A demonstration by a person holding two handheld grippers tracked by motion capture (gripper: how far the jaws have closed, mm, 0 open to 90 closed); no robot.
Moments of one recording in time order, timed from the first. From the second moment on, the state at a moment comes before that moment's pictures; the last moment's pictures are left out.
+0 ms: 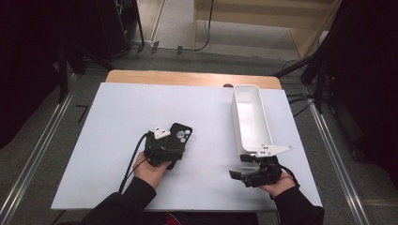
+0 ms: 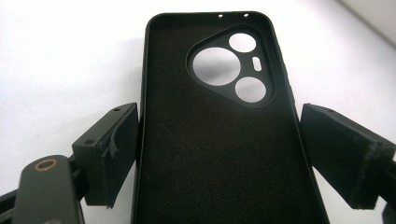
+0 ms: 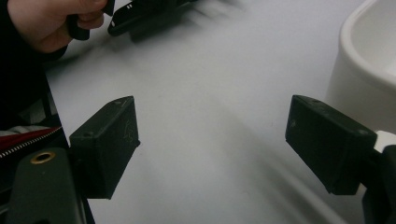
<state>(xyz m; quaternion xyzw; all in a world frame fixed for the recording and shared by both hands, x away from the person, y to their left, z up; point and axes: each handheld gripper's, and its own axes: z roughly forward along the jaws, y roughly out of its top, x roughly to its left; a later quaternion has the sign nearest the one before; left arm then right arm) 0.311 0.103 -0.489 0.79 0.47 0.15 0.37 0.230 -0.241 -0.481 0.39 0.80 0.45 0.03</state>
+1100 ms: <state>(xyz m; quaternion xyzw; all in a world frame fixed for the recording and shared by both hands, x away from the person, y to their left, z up) 0.301 0.110 -0.456 0.75 0.46 0.13 0.47 0.241 -0.204 -0.451 0.38 0.80 0.46 0.07</state>
